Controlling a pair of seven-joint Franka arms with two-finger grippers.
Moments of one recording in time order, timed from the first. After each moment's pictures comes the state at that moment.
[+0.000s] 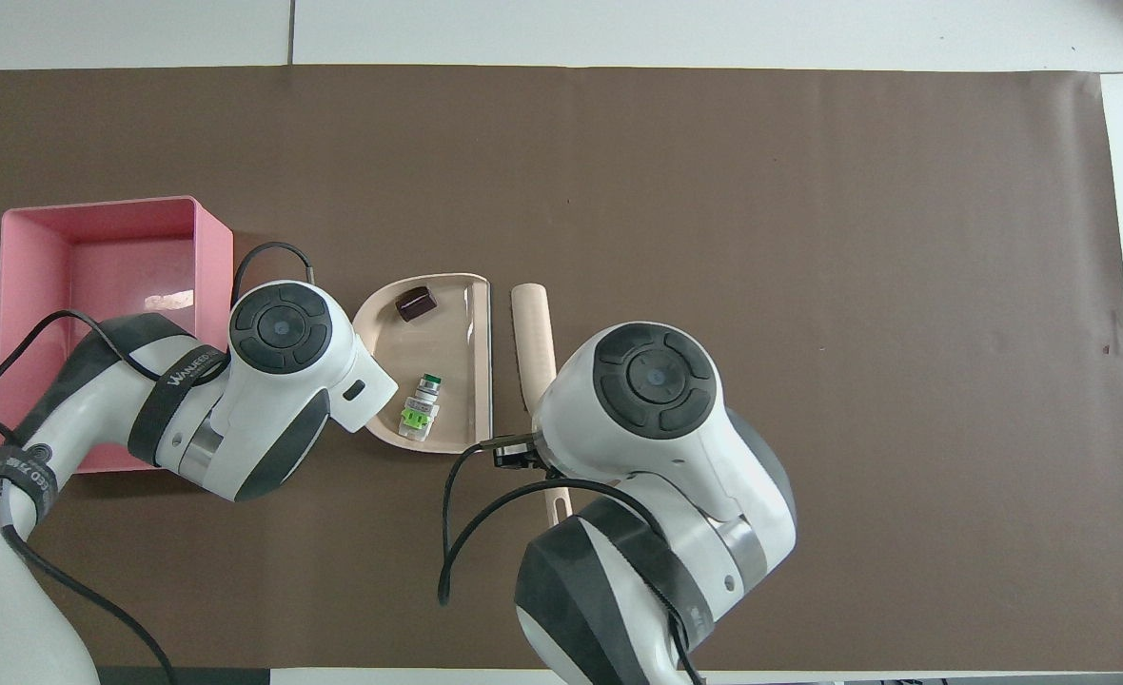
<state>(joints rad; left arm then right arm) -0.38 0.10 -0.04 -2.19 0.27 2.21 1.03 0.60 0.05 0.03 -1.91 0.24 1.92 0.50</state>
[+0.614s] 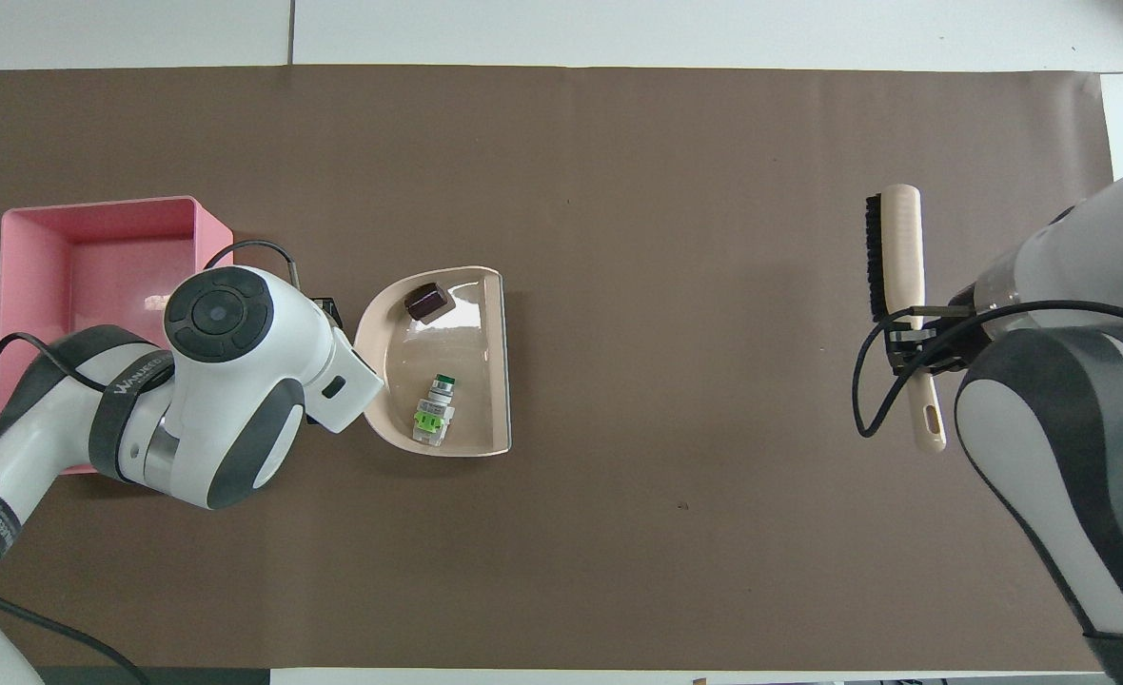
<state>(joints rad) -0.37 0.02 -0.03 -2.17 0.09 2.14 1.15 0.03 -0.08 0.02 -1.97 0.00 1.74 0.12</state>
